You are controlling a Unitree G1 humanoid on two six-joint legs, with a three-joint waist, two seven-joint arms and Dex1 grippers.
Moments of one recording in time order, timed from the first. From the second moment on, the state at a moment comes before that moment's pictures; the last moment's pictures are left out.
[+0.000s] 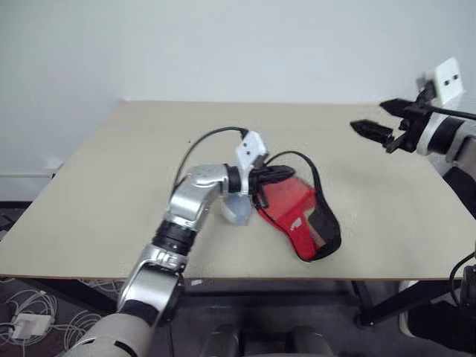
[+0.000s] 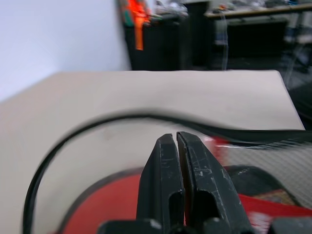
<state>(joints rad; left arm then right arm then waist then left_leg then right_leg) -0.77 0.22 -0.24 0.35 -0.24 0.29 -0.94 -0.77 -0.81 -0.16 -0.03 0.44 0.87 0.67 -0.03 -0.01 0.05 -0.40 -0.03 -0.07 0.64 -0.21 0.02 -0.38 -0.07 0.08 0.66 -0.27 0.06</state>
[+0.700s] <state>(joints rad) -0.34 0.34 -0.32 -0.23 -0.38 0.77 -0.90 -0.75 -0.71 -0.13 -0.03 0.44 0.88 0.64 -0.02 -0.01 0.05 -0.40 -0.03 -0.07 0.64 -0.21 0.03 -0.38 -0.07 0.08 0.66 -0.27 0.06</state>
